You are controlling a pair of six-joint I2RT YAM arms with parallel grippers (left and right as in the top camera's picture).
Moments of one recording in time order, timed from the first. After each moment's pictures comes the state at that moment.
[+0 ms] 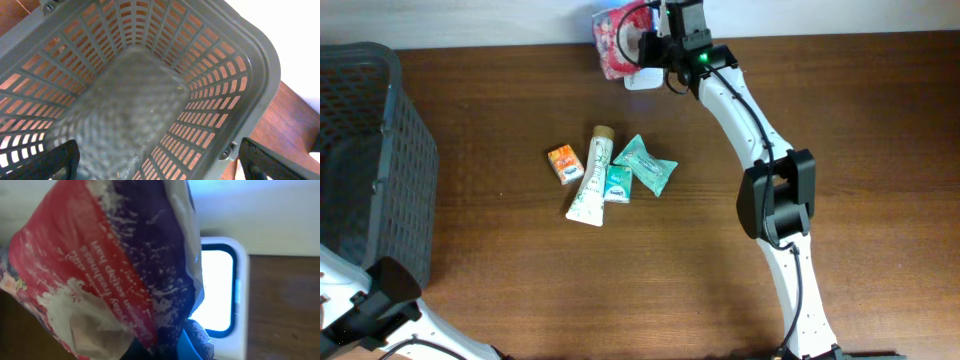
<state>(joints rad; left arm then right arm) 0.68 2.04 2.81 -1.69 0.11 -0.14 0.31 2.58 2.45 -0.49 -0.23 0.36</state>
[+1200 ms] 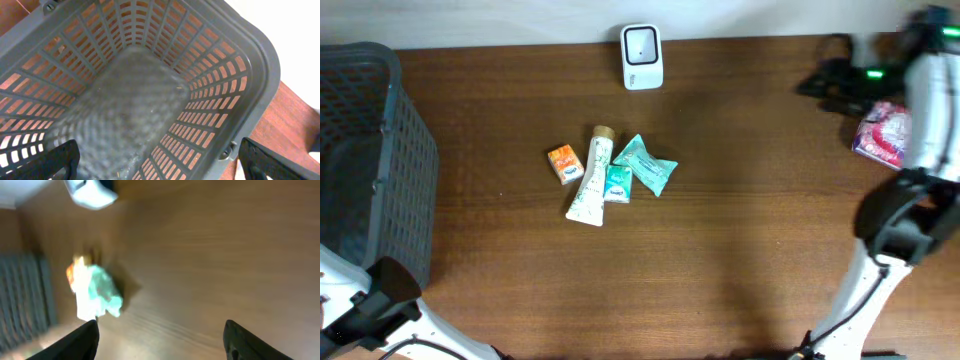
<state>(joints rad) 0.68 2.04 2.81 -1.69 0.11 -0.14 -0.29 2.30 2.33 -1.46 -0.70 -0.15</state>
